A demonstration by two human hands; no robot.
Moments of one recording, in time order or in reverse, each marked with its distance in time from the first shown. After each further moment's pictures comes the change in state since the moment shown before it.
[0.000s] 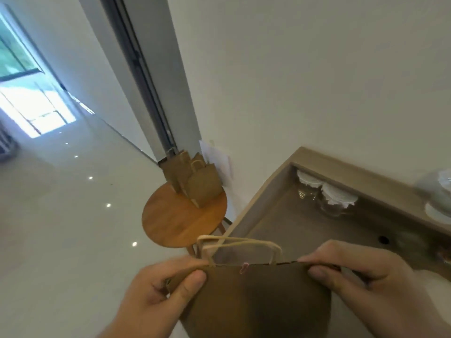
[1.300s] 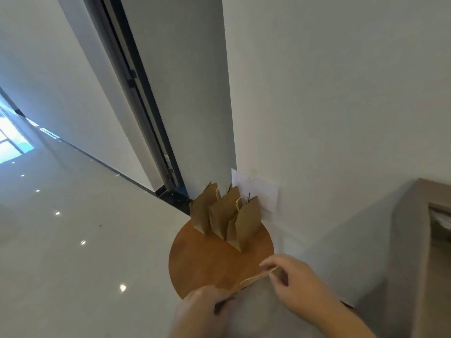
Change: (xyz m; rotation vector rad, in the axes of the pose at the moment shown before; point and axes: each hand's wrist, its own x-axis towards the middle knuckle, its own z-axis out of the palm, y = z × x) left_hand 0.244 -0.294 -0.250 0.623 -0.378 -0.224; right_hand 0.298 0.044 0.417 -0.142 -0.206 0.431
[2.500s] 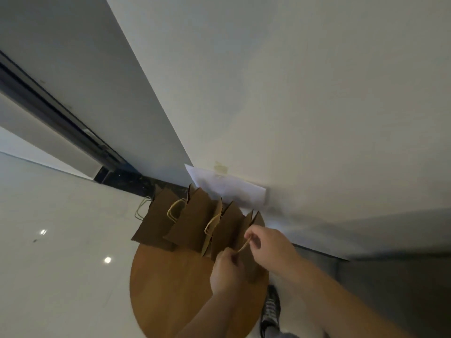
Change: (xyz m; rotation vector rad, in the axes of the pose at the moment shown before) left_hand 0.439 0.004 0.134 -0.201 -0.061 -0.201; right_hand 0.358 0.184 0.005 -0.057 0.001 0.350
